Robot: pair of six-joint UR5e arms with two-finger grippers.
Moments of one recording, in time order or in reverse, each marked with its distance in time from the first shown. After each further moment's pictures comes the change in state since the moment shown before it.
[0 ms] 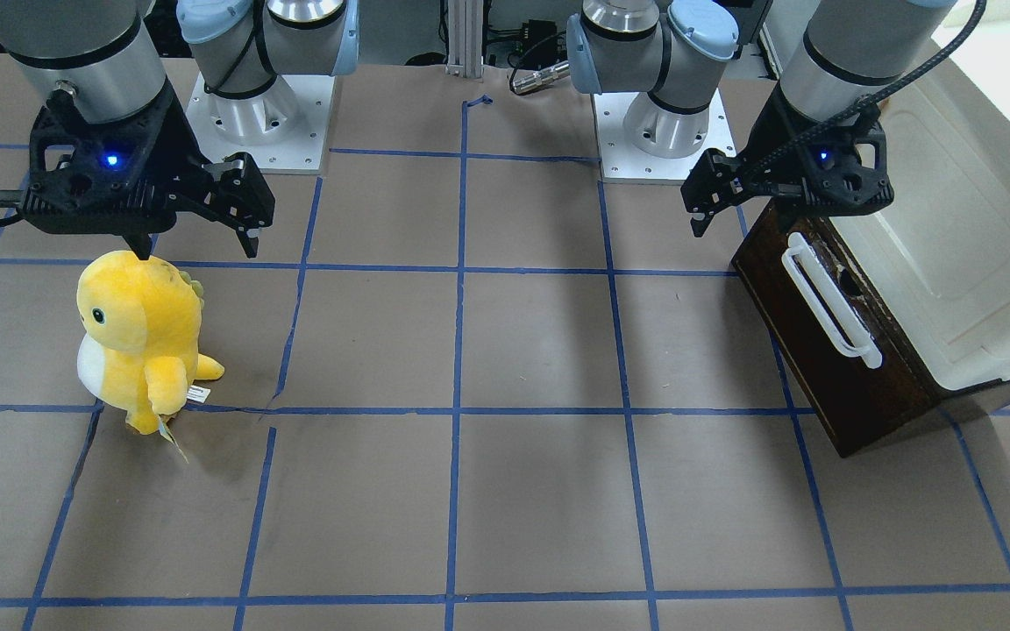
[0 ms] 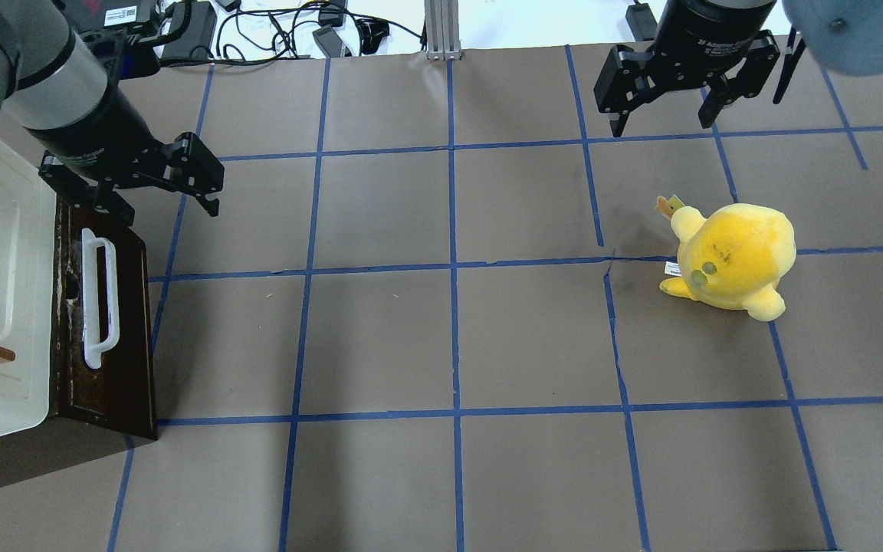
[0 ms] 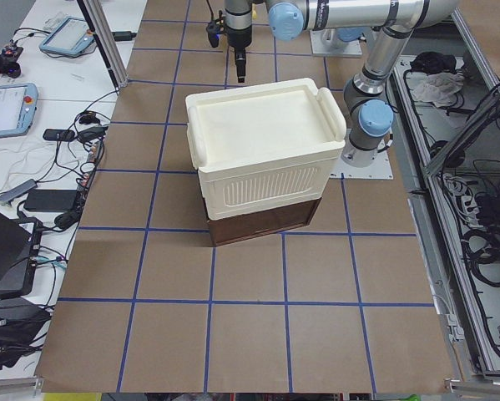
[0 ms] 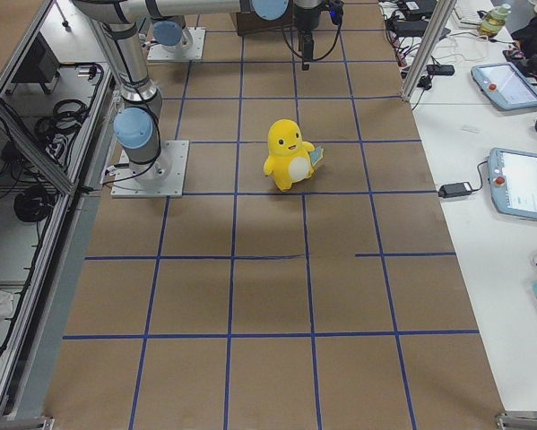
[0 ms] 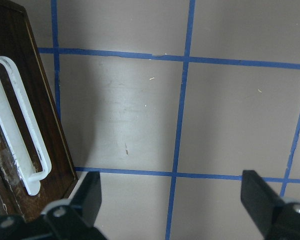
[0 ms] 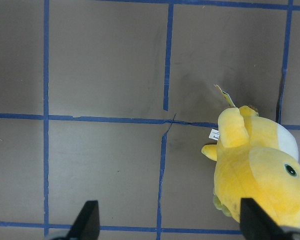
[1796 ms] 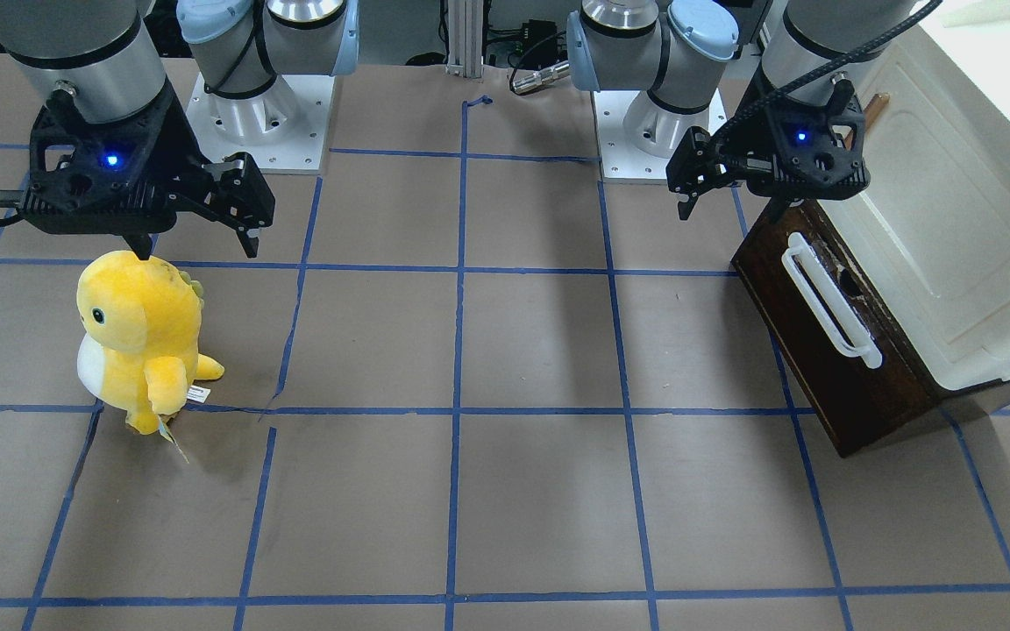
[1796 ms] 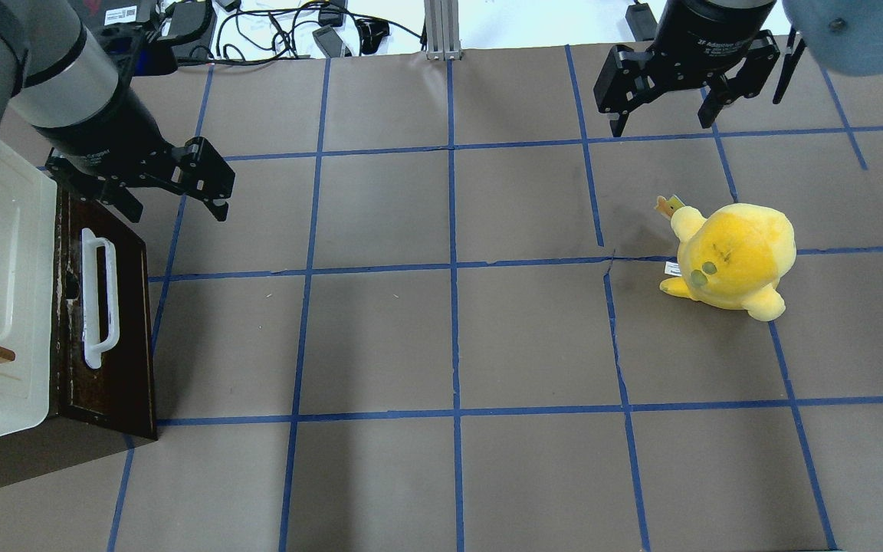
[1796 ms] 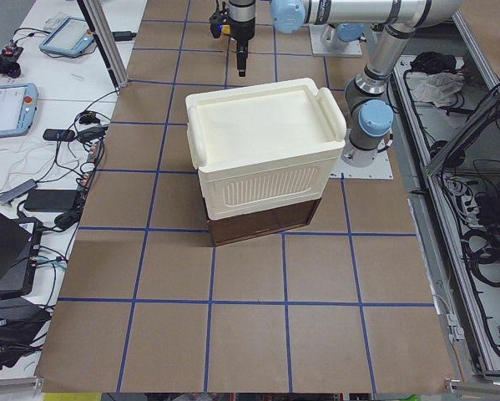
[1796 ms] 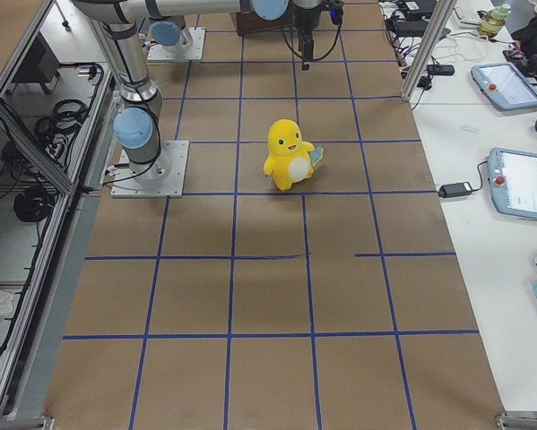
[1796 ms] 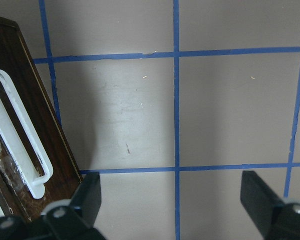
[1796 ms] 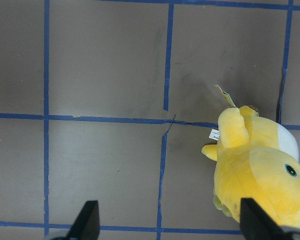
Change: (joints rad) left arm -0.037 0.012 0.015 -0.021 0.008 0.068; right arm 0.000 0.000 0.000 0.000 0.001 0.000
